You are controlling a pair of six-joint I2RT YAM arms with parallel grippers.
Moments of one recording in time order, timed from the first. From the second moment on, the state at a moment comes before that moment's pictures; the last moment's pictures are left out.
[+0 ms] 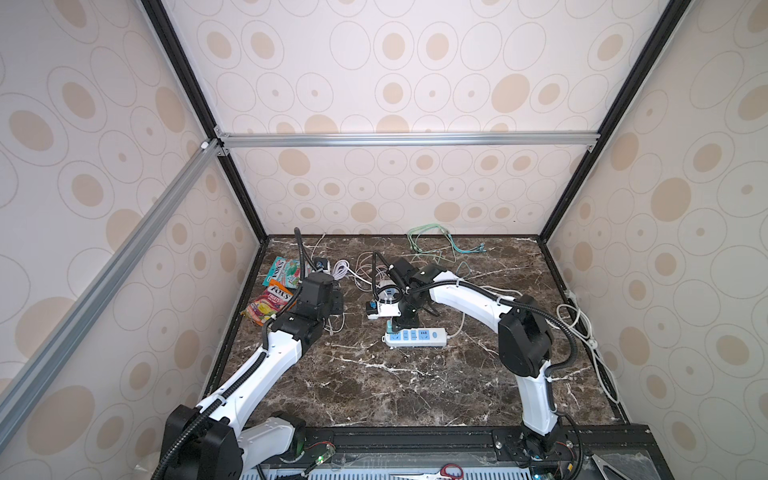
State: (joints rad) left arm -0.35 1.15 0.82 -0.29 -0.31 -0.23; right arm 0.76 2.06 1.74 -0.97 -0.28 -0.86
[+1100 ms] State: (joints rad) left arm -0.35 1.17 0.82 -0.29 -0.31 -0.23; right arm 0.76 2.06 1.72 -0.95 -0.27 -0.86
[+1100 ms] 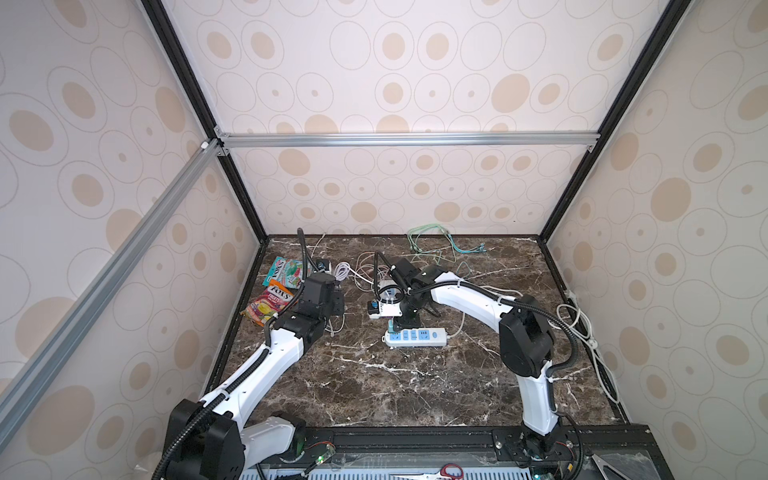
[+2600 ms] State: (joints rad) left arm -0.35 1.20 0.83 -0.30 -0.28 -0.21; right arm 0.79 2.08 1.69 -0.94 -0.16 -0.83
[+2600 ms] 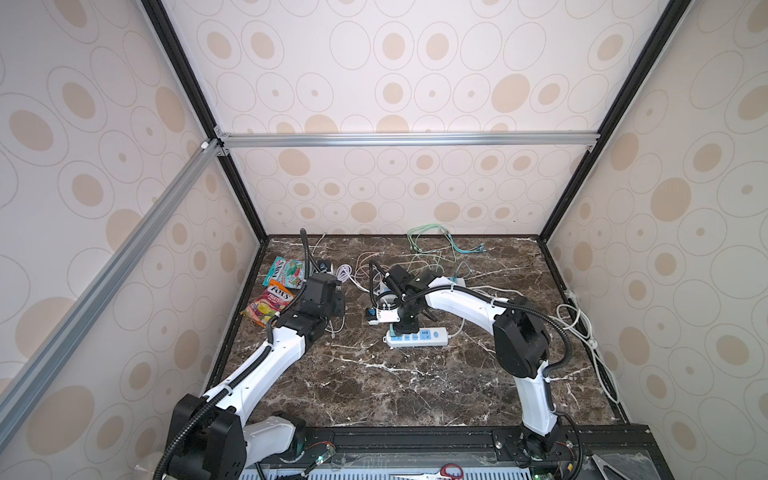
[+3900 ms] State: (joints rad) left arm -0.31 1.50 0.87 0.12 -0.07 0.82; right arm 0.72 1.44 0.98 -0.03 0.18 -0.31
